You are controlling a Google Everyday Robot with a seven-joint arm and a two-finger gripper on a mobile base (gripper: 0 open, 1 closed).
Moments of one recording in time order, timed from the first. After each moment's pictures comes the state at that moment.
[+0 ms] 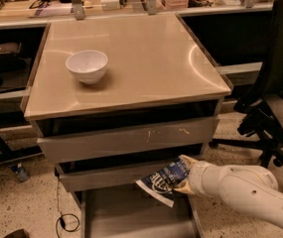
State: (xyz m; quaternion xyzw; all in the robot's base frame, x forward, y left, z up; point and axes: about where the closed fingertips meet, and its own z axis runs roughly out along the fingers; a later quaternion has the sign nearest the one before) arm 0.487 -0.140 0.564 -0.58 0.73 -0.01 0.36
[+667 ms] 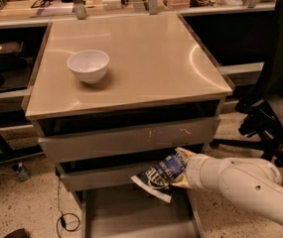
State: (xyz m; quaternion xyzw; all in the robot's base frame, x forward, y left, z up) arm 0.486 -0.122 0.611 -0.60 0.71 -0.01 0.38
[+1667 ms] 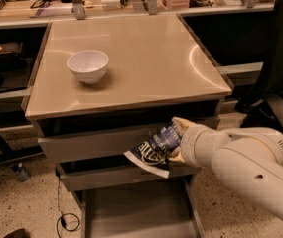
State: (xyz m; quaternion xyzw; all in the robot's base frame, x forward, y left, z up) arm 0.502 -0.102 0.738 -0.62 0.67 -0.11 0.40
